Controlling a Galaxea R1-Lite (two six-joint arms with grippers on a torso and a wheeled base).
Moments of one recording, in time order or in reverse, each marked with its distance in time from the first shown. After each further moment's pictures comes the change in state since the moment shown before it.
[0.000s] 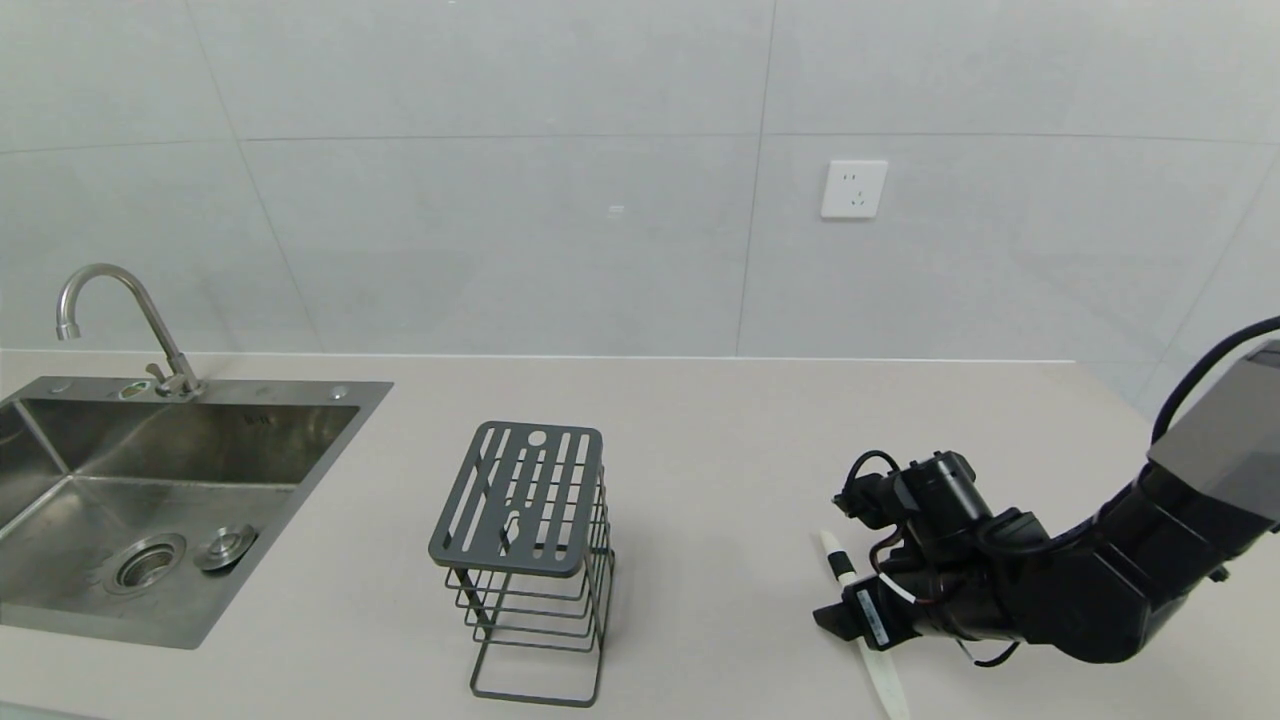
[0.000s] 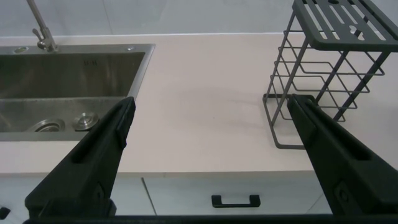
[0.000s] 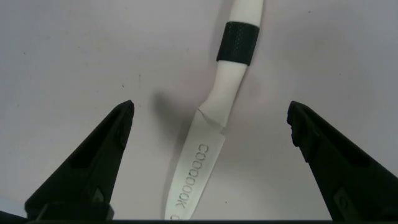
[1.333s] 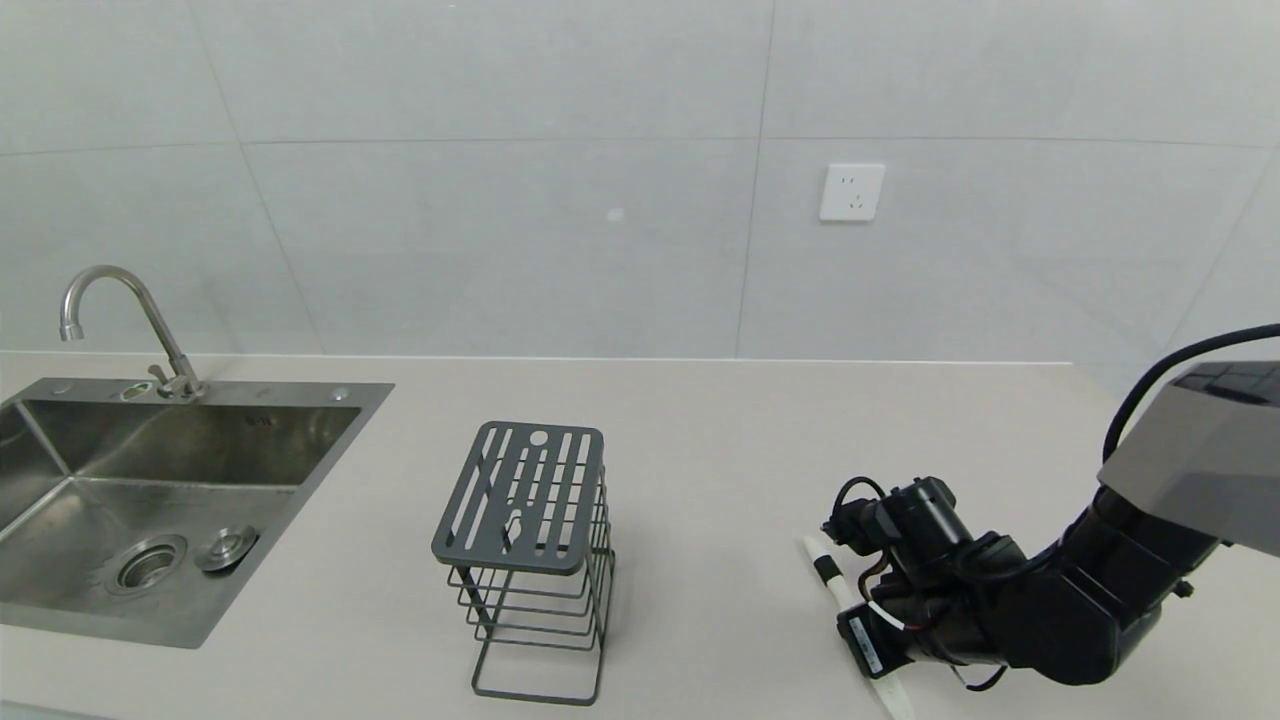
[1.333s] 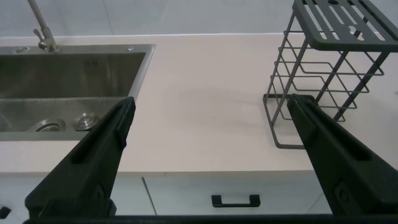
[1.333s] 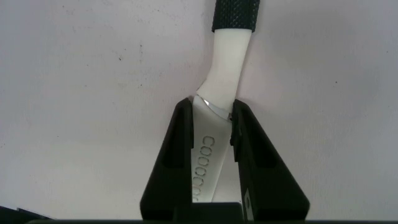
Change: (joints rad) left arm 0.000 0.000 0.000 0.000 0.000 0.000; right arm 0.019 0.090 0.024 -0.017 -0.003 0.000
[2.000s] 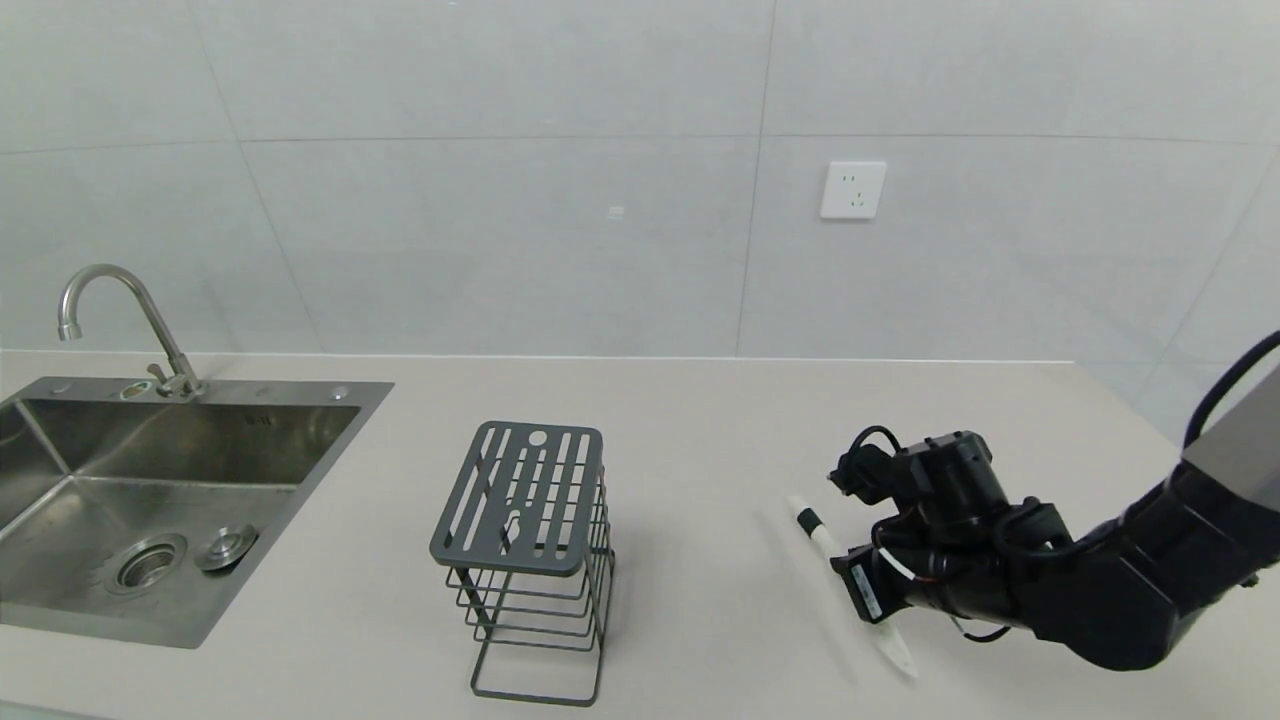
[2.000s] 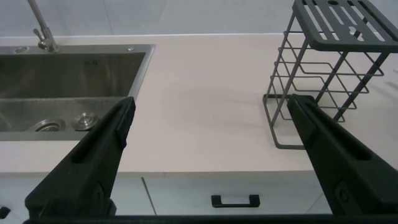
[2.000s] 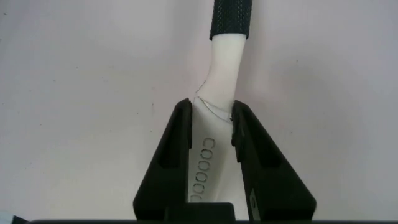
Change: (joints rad) left arm 0.000 0.000 0.000 0.000 0.000 -0.001; right arm -0.014 -0.150 -0.003 -0.130 0.009 -0.112
